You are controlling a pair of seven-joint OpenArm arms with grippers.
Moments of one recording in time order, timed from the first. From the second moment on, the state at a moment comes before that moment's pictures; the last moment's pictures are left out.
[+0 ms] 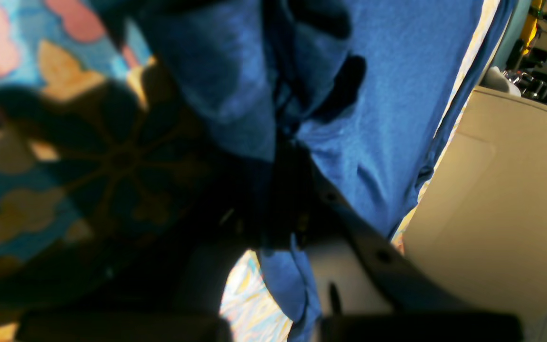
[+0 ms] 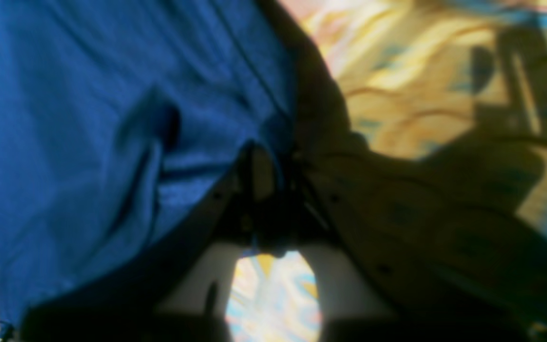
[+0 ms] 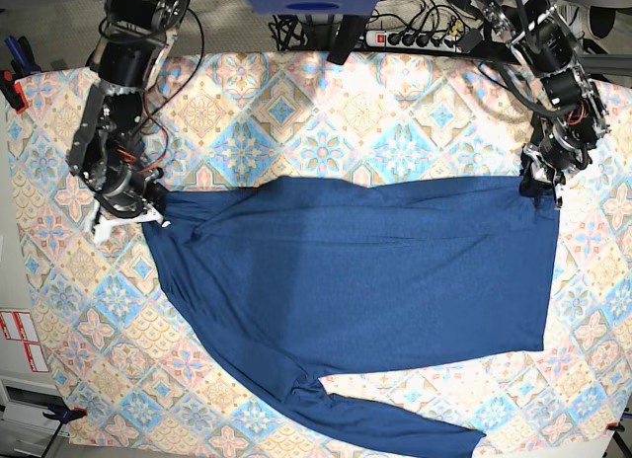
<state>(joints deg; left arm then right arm) -1.3 -14.6 -44.2 54.2 -63.9 1.4 47.3 3.9 6.7 26.7 70.9 29.3 1.4 -49.8</state>
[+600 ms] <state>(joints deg) 16.2 -14.1 -44.0 68.2 -69.6 1.8 51.3 -9.8 7.3 33.2 81.2 33.9 1.5 -57.8</state>
